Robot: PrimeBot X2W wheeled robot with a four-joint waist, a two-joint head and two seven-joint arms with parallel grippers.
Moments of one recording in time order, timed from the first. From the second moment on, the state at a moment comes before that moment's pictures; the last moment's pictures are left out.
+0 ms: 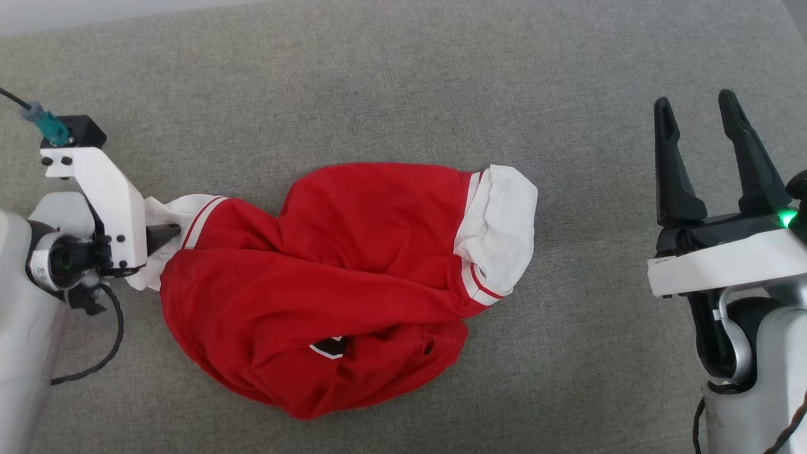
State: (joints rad) left arm -0.75 0.56 -0.35 0.58 -0.75 -0.06 0.92; right arm -0.32 -0.05 -0.04 -0.15 0.21 0.13 0.02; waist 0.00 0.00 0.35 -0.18
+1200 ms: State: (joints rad) left arm -0.64 0.69 -0.27 0.39 -0.80 -0.06 0.76; right arm -0.31 -0.05 -0.10 -0.16 0.21 0.13 0.05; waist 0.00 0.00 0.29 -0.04
